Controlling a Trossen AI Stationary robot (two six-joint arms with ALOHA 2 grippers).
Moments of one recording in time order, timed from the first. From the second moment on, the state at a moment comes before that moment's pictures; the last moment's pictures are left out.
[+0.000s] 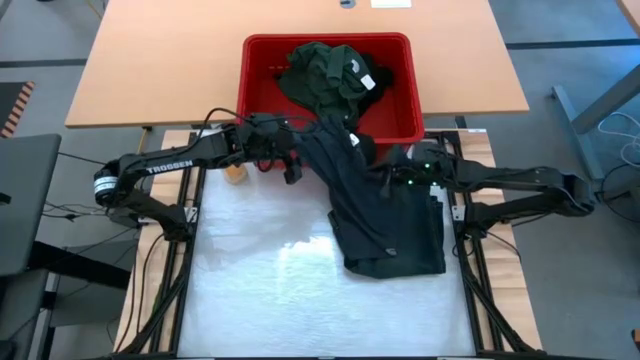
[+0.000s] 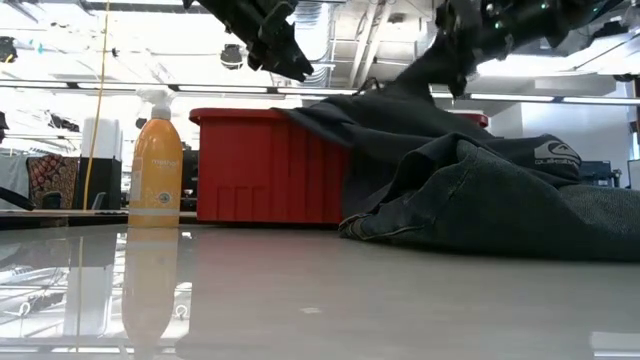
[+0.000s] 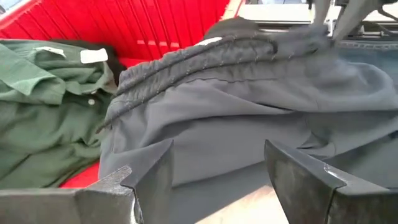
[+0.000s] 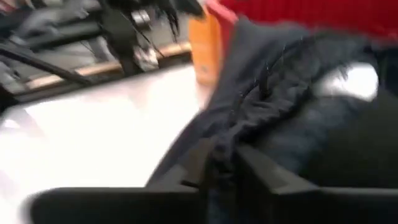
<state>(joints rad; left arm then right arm) 0.36 1.41 1.25 -0.30 -0.09 0.16 -0.26 0.99 0.70 0.01 -0.03 0.09</state>
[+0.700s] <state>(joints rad) 0.32 1.41 1.18 -0.52 0.02 0.06 0.26 1.03 0.76 -0.51 -0.51 0.64</state>
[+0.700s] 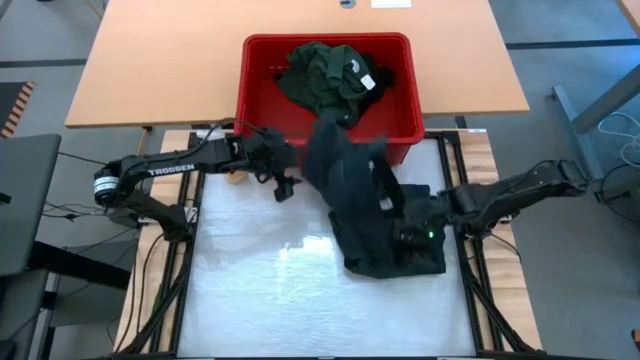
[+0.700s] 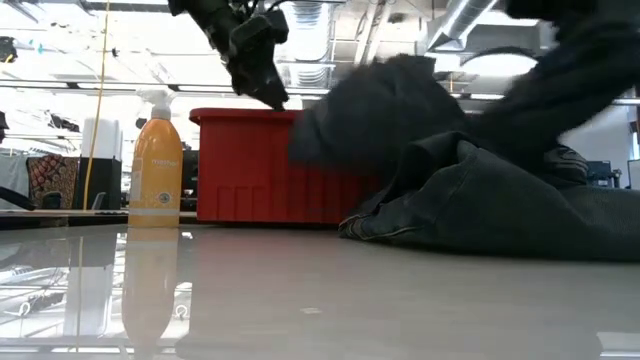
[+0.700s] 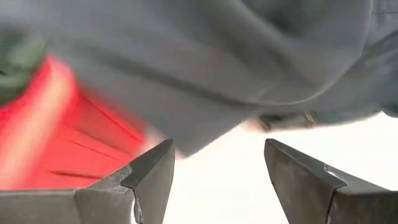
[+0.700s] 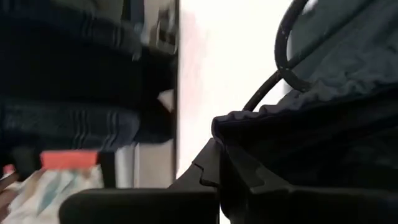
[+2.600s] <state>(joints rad) 0.12 1.50 1.03 -0.21 -0.02 -0.38 0.12 1.04 0.76 -0.56 -0.45 0.40</state>
